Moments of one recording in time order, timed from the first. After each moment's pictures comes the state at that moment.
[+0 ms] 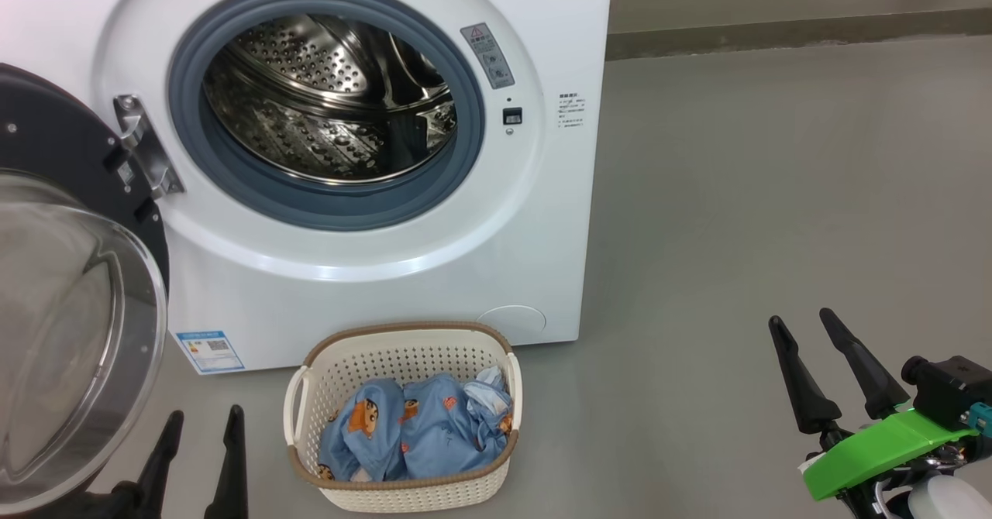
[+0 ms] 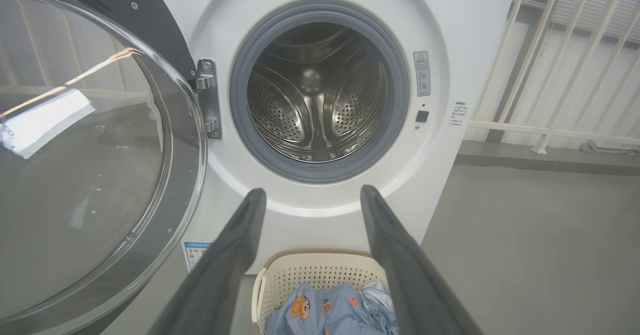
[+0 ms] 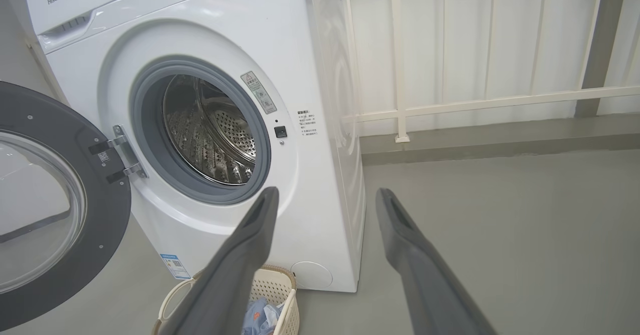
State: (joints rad) left arm 0.02 0.33 -0.23 0.17 -0.56 0.08 -0.25; right arm -0.11 -0.34 0.25 0.27 0.60 0.13 -0.25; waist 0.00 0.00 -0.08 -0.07
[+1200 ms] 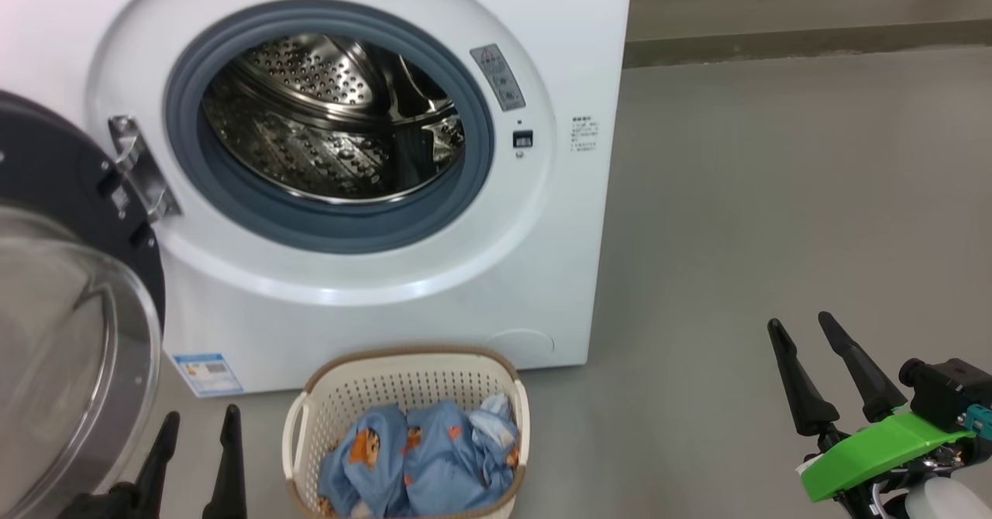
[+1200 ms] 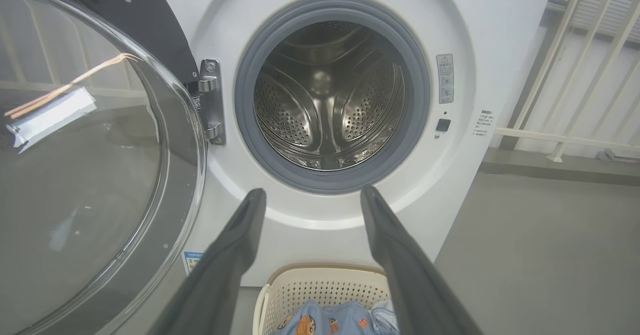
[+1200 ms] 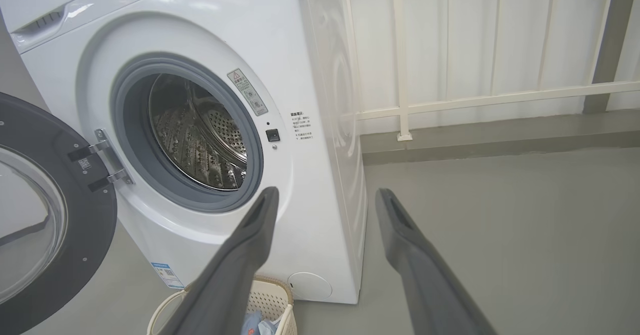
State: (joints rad) left arm 0.02 0.31 -0.21 0.18 -0.55 0.06 -0.25; right arm -0.11 -0.33 0.24 0.28 0.60 0.13 -0.25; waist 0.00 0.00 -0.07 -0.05
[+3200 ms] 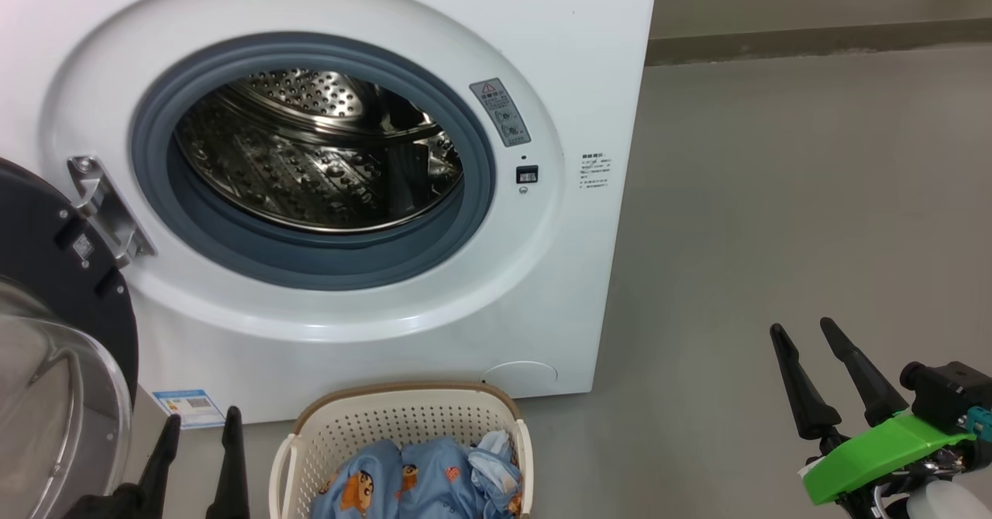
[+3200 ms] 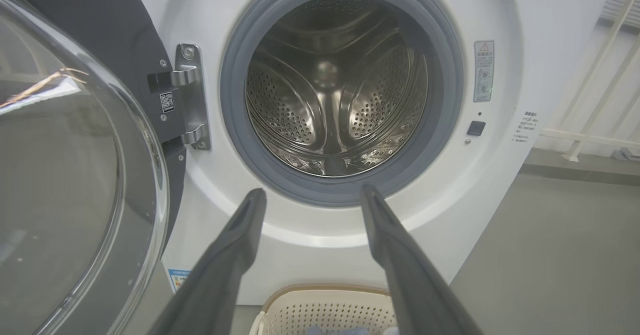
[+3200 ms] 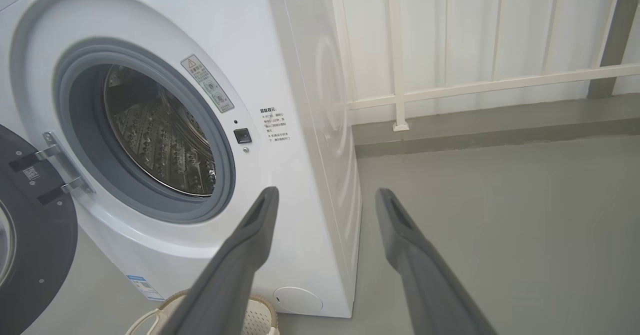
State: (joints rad) left arm 0.02 0.29 -0.19 0.19 -0.53 0.05 -0.25; right arm -0.11 -0.33 0.25 0.30 0.61 0.13 -0.25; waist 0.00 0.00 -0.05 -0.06
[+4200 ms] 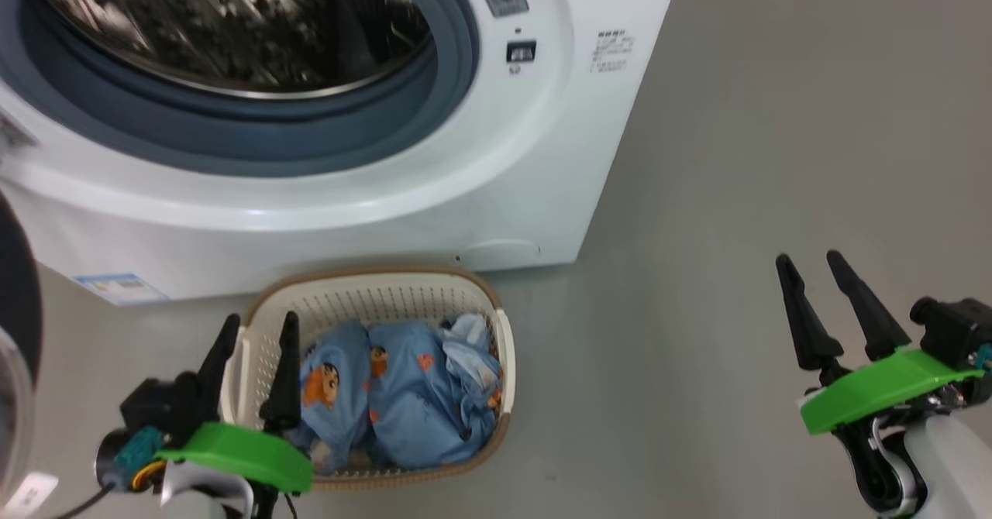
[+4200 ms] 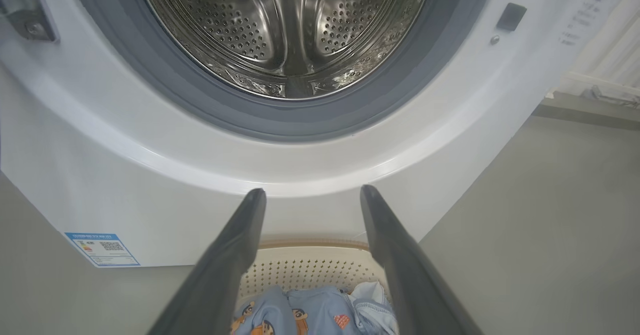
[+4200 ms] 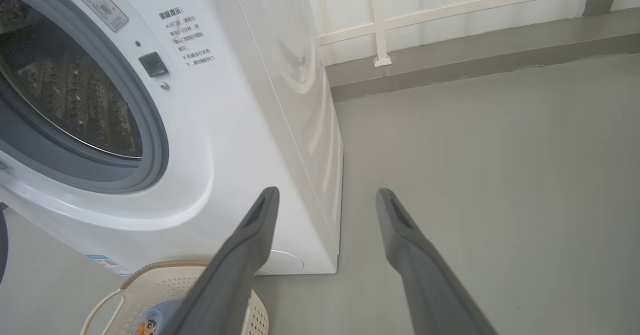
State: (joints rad) left arm -0.26 0.23 -0.28 0.39 -0.51 -0.01 -0.25; right arm -0.24 -0.31 0.23 0.34 0.63 0.13 -0.25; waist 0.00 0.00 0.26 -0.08
